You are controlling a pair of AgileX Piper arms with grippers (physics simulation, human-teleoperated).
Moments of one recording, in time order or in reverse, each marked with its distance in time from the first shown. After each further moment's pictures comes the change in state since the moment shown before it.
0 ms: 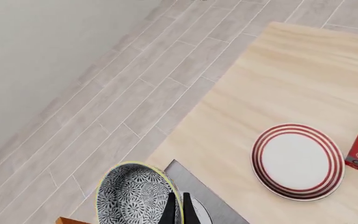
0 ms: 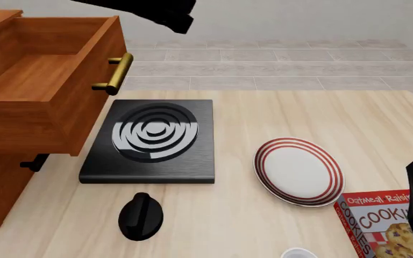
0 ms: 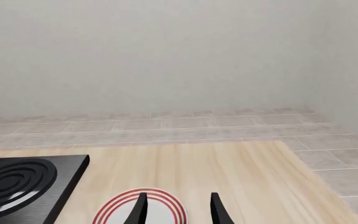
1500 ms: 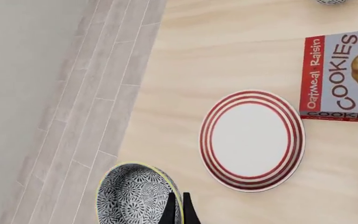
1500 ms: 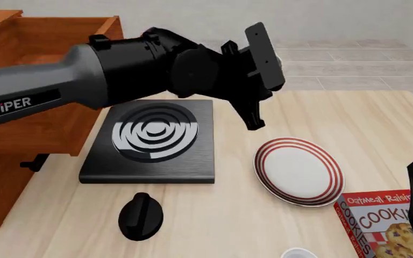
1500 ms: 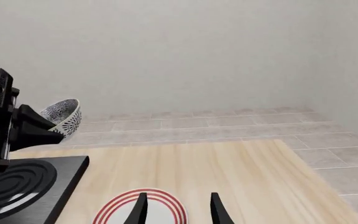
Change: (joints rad) left arm -0.226 0.308 0.051 -0.175 0.270; right arm -0.006 0.000 -0.001 0.001 0.010
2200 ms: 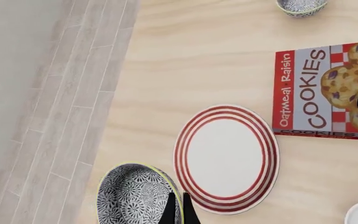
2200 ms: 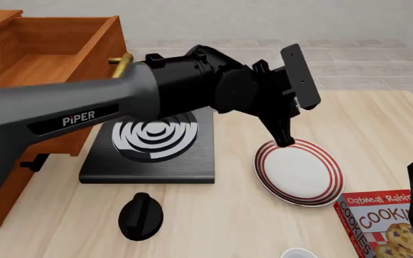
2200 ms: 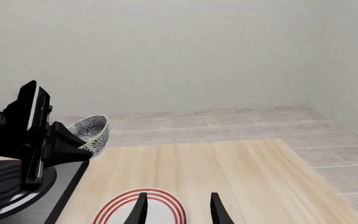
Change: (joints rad) left arm -0.081 0.138 -0.122 0.031 -0.047; right arm -0.002 0.000 0.001 0.001 0.004
